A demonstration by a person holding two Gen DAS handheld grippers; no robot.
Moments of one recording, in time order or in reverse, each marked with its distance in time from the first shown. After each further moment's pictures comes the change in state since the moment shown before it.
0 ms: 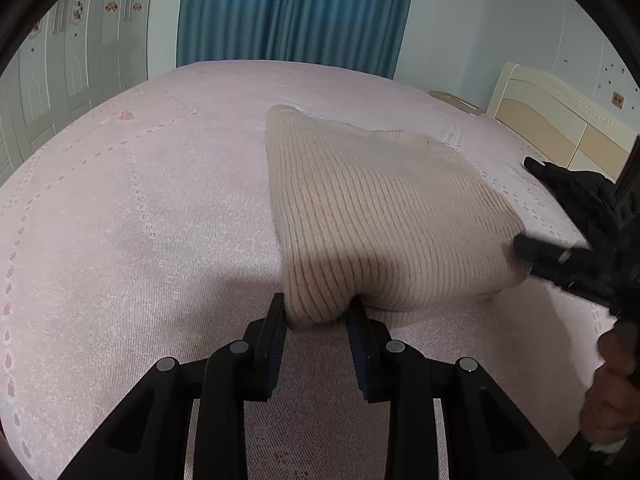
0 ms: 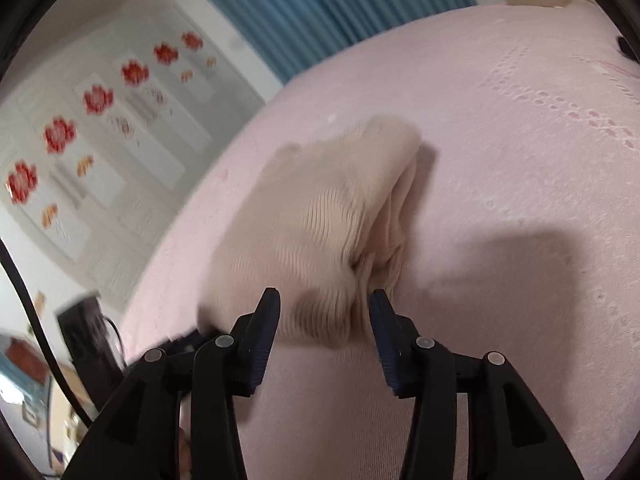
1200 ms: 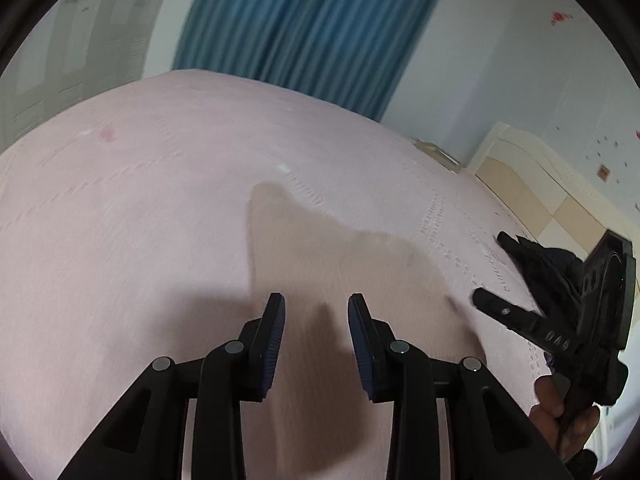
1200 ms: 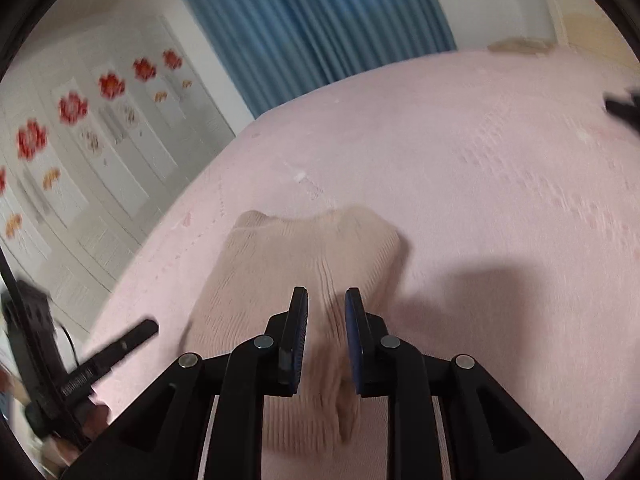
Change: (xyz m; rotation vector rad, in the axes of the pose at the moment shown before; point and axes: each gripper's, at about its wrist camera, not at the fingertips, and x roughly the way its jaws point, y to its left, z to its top) left arm 0.008 0.018 0.098 -0.113 -0.088 -0.156; right arm 0.013 0.013 0.076 -0.060 -0.158 -0.174
